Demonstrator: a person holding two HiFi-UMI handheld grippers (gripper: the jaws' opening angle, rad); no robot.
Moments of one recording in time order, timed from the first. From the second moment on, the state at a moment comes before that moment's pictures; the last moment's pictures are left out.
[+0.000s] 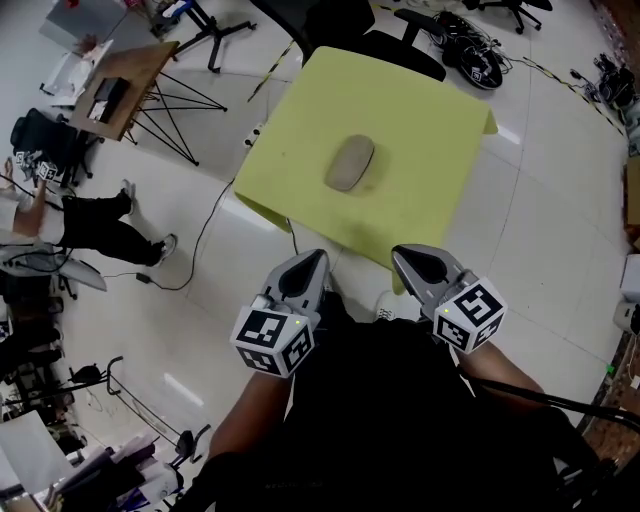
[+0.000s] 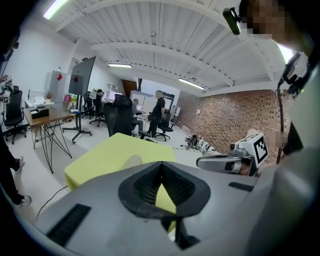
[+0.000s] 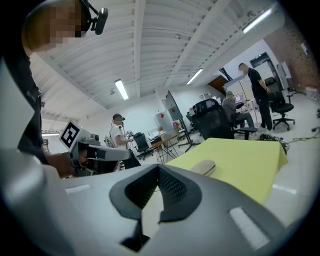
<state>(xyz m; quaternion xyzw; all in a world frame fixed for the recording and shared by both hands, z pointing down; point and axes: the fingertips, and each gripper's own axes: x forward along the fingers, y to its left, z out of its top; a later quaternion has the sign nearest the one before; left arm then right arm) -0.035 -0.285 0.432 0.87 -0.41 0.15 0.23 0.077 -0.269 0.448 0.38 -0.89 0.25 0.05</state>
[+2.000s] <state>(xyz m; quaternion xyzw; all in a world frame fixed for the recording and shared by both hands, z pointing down) 0.047 -0.528 0.632 0.88 -0.20 0.34 0.26 0.114 -0.469 0.563 0.54 -0.75 0.37 0.10</state>
